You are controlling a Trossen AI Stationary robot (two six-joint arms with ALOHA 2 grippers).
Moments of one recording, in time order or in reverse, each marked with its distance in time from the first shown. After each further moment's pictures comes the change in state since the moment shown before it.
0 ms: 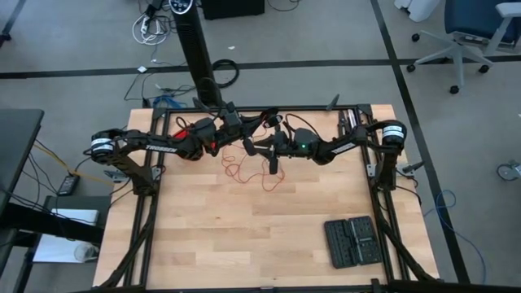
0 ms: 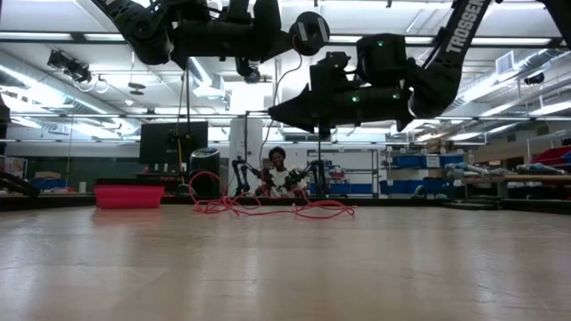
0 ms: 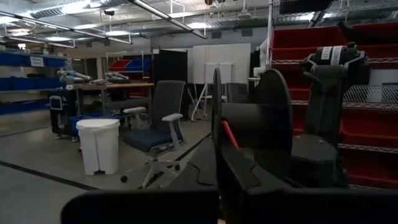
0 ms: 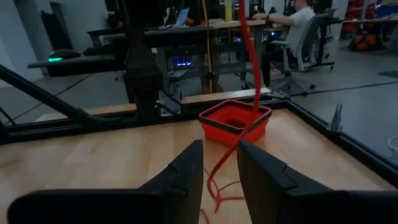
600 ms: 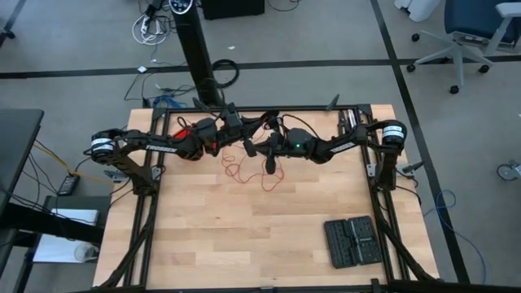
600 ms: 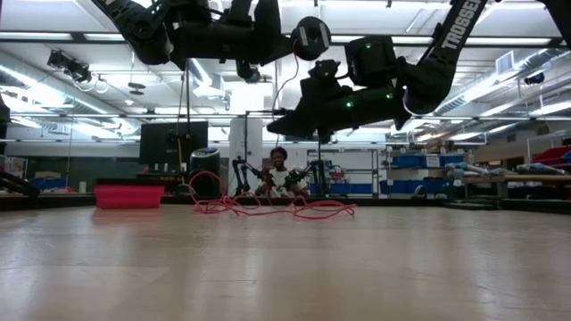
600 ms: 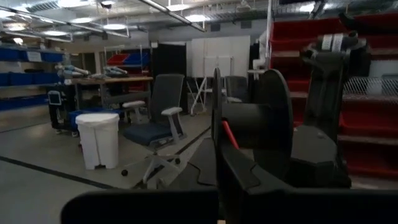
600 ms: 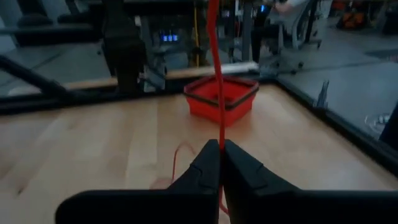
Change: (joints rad) left arm 0.000 0.000 0.000 -0.041 0.007 0.005; right arm -0.003 -0.002 0.044 -0.172 0.055 -0.042
